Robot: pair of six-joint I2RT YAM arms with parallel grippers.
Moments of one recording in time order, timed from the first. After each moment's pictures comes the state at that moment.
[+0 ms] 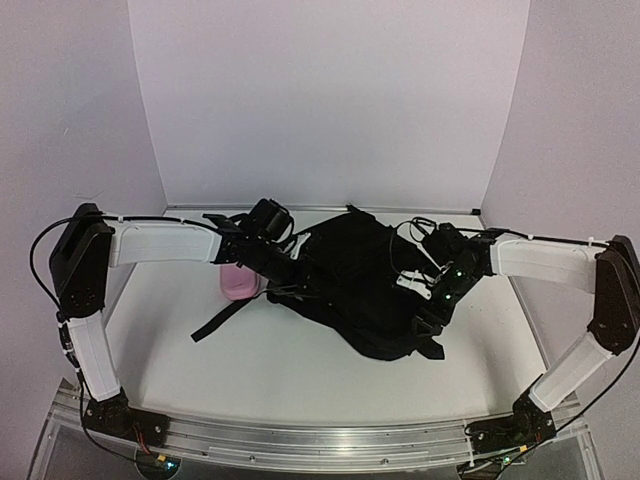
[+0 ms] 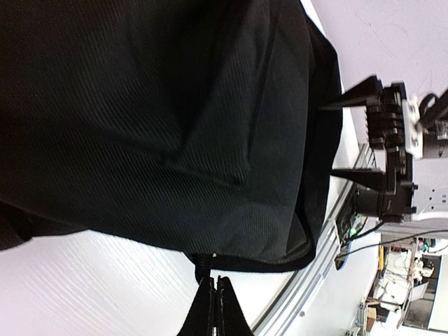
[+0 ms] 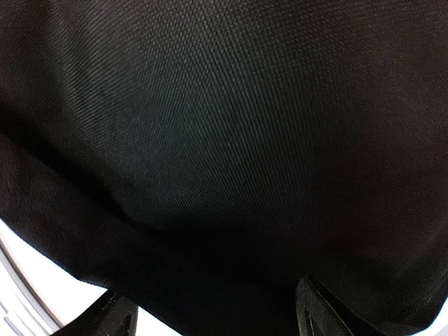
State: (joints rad) left arm -0.81 1.86 1.36 -0.36 0.52 -0.55; right arm 0.56 1.55 1.03 -0.79 -0.14 -0.51
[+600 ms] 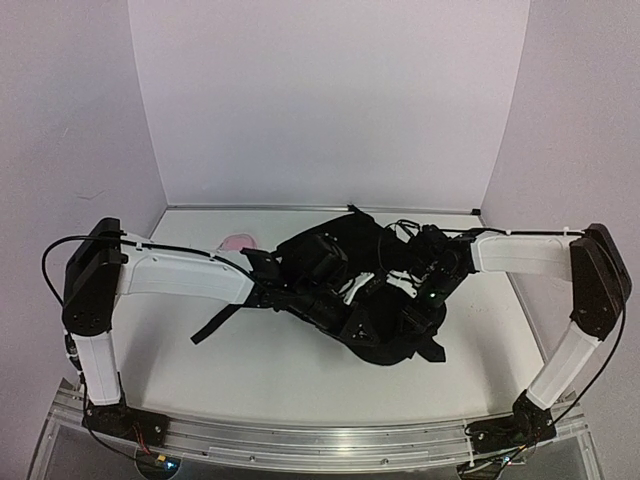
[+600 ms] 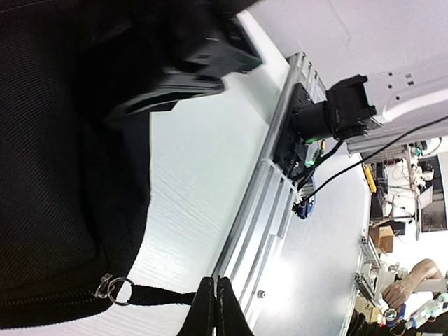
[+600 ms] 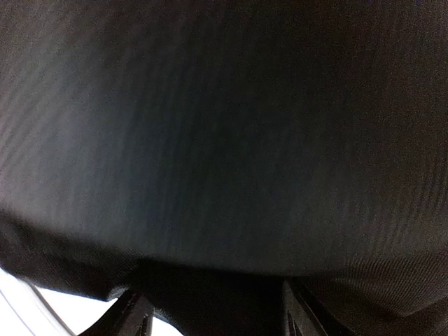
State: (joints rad) left arm -1.13 1.91 1.39 -0.20 0.56 -0.53; right arm 0.58 1.68 1.09 -0.75 -0.22 -0.38
